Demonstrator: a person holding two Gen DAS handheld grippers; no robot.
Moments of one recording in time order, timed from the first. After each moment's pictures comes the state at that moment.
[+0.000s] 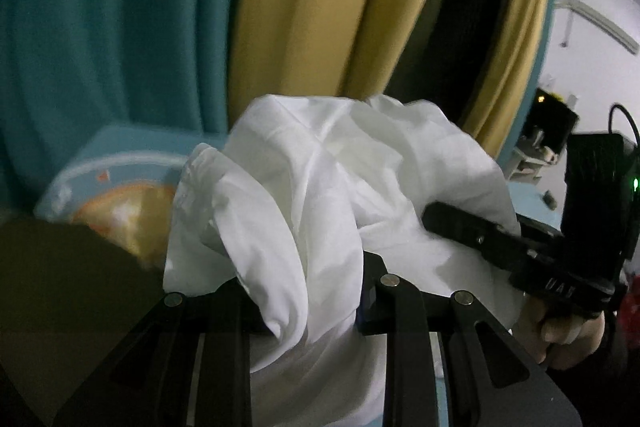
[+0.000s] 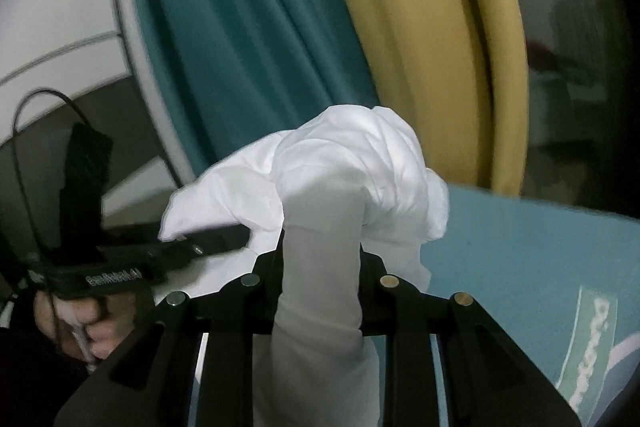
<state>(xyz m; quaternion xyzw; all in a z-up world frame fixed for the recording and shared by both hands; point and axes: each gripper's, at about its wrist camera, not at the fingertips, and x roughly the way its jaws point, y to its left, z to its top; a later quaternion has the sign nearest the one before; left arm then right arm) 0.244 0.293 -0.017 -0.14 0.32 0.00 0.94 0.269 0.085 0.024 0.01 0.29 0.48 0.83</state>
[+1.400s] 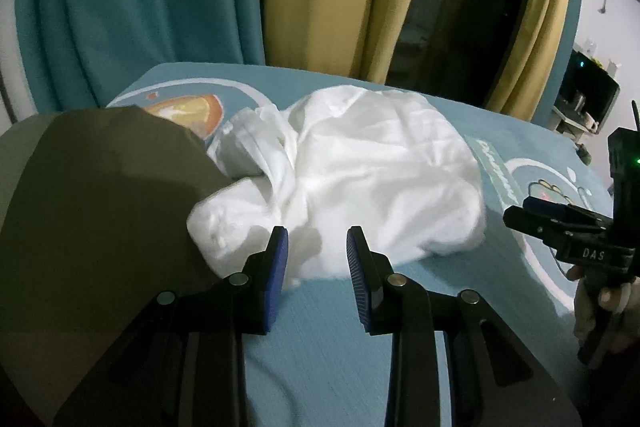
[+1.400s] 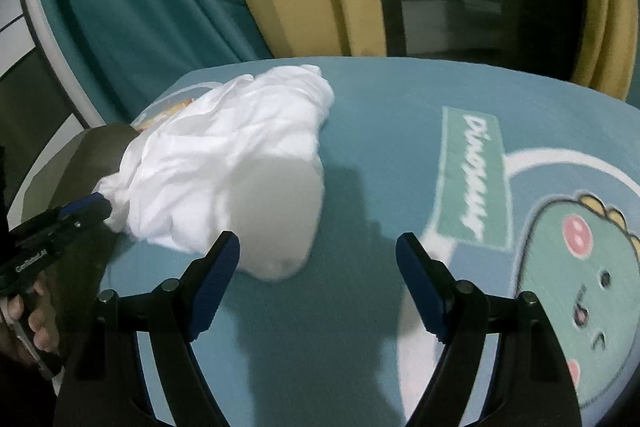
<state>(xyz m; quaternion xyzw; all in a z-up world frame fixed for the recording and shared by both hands) 0.172 0.233 -0.040 -0.11 0.38 0.08 0.91 0.228 -0.027 -0.022 -0.01 0.43 0.31 0.84</state>
